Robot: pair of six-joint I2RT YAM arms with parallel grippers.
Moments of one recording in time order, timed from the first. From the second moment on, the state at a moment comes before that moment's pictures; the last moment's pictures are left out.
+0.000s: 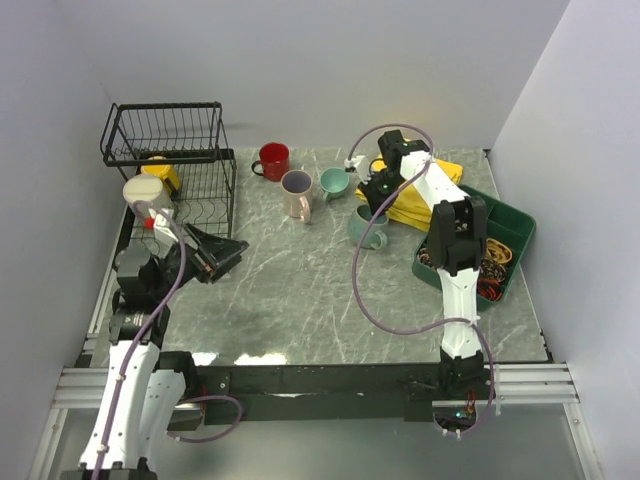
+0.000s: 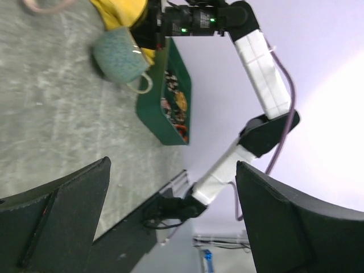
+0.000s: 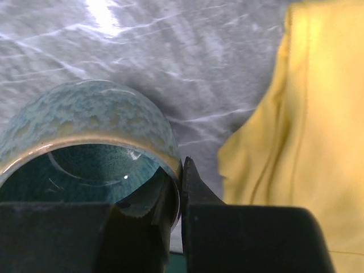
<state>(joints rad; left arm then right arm) 0.04 0.54 0.53 -0.13 0.79 -1.11 0.24 2.28 2.05 -1.09 -0.34 -0.75</state>
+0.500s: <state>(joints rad) -0.46 0.80 0.65 0.30 0.60 -1.37 0.24 1.49 1.76 -0.71 -0.46 -0.29</state>
